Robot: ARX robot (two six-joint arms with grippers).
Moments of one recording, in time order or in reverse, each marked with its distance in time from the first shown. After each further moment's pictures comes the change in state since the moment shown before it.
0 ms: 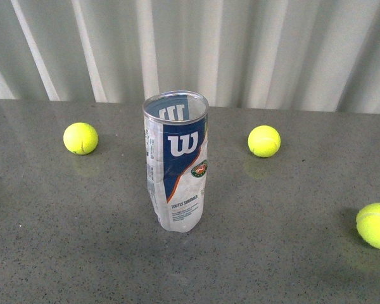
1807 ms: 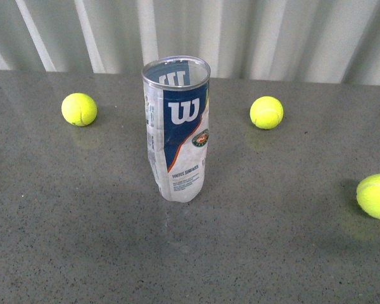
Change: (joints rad) left arm 0.000 -0.431 -0.078 -0.330 0.000 -0.001; right arm 0.000 0.000 0.000 0.000 0.000 0.000
